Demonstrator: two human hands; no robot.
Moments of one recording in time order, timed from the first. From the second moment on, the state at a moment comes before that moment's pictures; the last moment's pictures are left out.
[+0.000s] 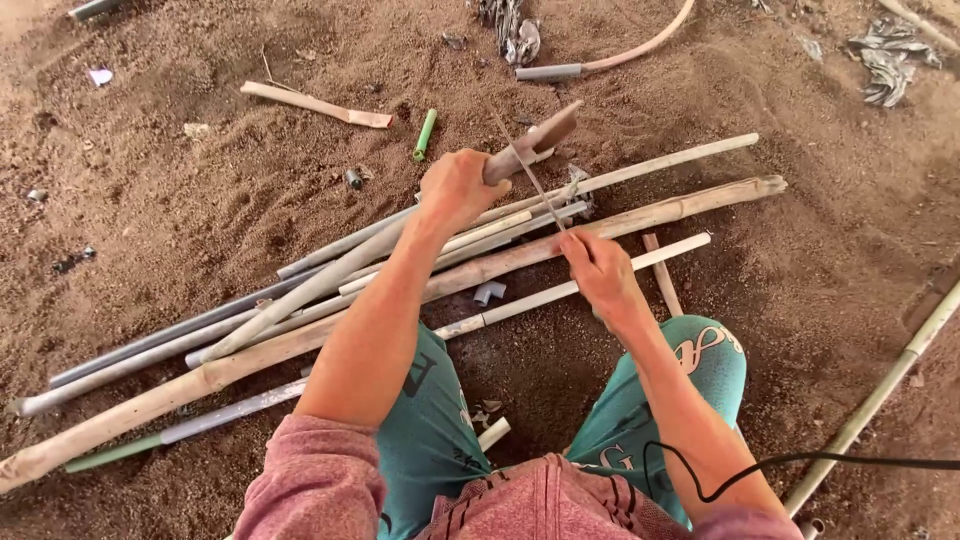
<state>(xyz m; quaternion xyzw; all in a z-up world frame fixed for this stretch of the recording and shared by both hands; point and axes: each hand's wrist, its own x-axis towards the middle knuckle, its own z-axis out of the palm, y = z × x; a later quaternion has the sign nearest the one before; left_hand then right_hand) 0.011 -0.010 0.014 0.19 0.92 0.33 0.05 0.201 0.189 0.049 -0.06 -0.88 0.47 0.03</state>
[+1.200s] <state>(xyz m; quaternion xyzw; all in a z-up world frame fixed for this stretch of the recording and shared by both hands) 0.013 -0.001 0.008 0.20 0.92 0.33 0.08 0.172 0.178 0.085 -0.02 -0.88 0.47 0.05</state>
